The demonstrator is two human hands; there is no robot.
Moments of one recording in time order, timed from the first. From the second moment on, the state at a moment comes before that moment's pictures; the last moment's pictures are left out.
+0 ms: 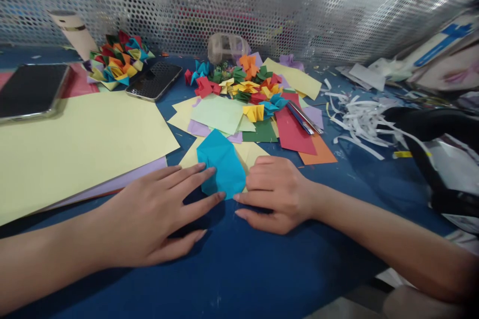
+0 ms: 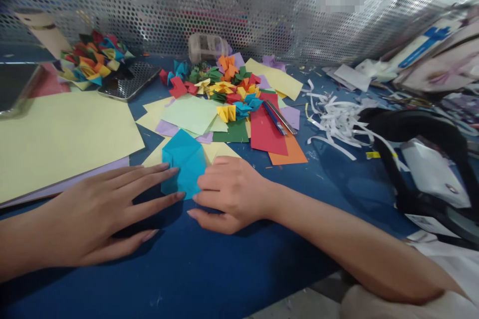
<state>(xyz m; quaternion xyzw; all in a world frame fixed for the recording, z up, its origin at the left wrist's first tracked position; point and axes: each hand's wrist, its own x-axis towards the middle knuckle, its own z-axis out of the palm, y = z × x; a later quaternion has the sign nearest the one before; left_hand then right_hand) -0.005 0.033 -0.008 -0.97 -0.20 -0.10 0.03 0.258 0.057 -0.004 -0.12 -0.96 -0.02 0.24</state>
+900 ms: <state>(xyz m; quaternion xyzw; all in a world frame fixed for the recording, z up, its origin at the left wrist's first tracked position) -0.003 0.033 -0.006 -0.96 -0.18 -0.19 -0.01 0.258 0.058 -0.006 -0.18 -0.95 -0.03 0.25</state>
